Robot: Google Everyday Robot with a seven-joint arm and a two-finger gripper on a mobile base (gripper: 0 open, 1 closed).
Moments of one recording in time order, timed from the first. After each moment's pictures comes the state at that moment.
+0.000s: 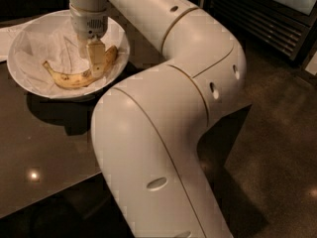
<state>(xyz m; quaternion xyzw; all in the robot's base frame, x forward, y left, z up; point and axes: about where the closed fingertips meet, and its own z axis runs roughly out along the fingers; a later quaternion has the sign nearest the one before) 0.649 0.168 0.888 -0.86 0.50 0.07 0.08</state>
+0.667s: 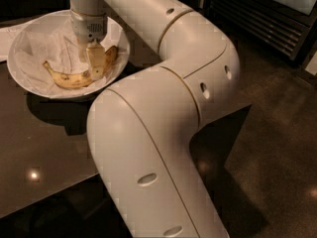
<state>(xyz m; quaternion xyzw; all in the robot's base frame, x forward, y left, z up) 0.651 0.172 0.876 -0.86 0.50 0.08 0.07</state>
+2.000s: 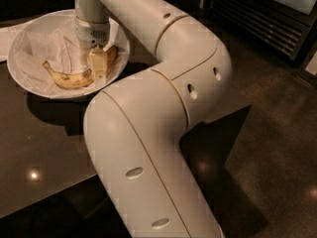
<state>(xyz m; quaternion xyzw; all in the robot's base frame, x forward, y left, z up) 0.655 0.175 0.854 -0.86 0.50 0.11 0.06</state>
